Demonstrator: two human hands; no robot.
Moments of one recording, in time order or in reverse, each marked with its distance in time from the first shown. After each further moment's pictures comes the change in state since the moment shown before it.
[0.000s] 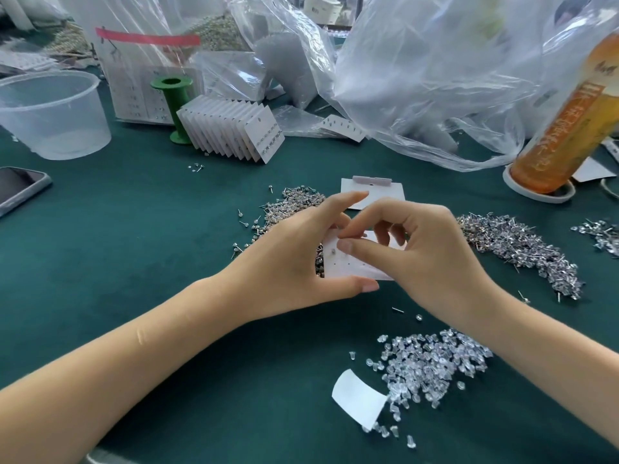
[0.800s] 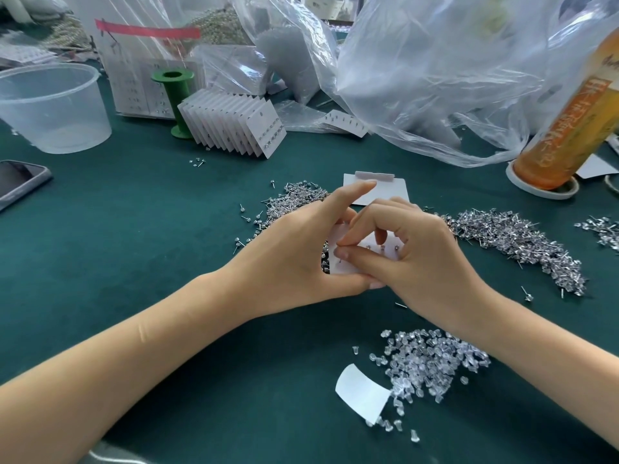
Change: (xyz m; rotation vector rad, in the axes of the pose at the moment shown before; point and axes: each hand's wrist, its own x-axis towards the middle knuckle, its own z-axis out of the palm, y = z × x) left_hand -0.001 0.010 -0.002 0.015 0.015 0.029; right_hand -0.006 0.009 0.008 -0.094 -0.030 -0.104
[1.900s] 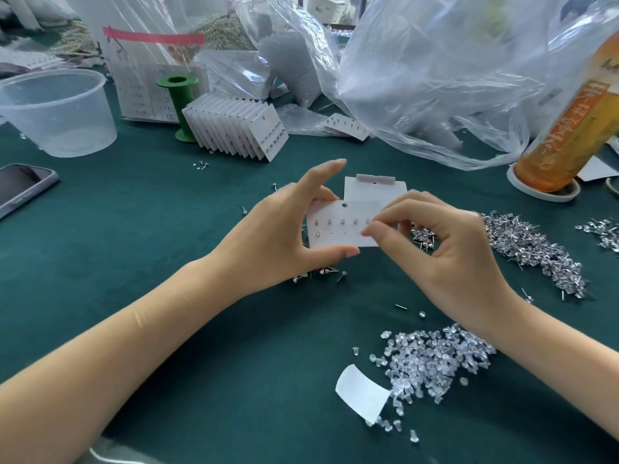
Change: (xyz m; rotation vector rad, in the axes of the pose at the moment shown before) left_hand 0.003 -0.023 -0.012 0.060 0.068 -0.159; right_hand -0.005 0.009 -0.016 -0.013 0.132 -0.066
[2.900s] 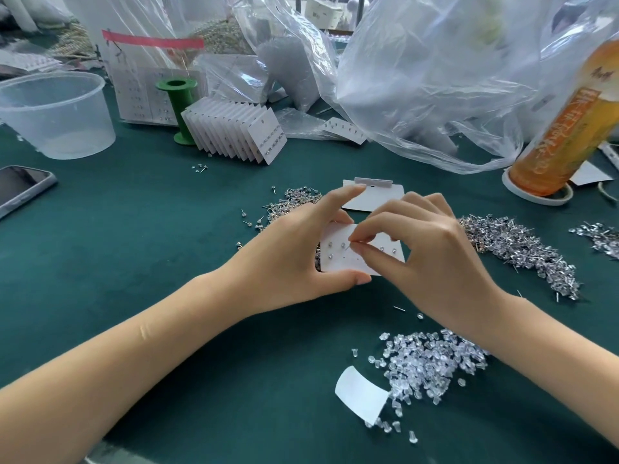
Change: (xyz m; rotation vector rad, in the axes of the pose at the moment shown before) left_hand -0.006 0.009 0.010 -0.003 -0.086 0.073; right_hand 0.005 0.000 0.006 -0.430 -0.034 -0.209
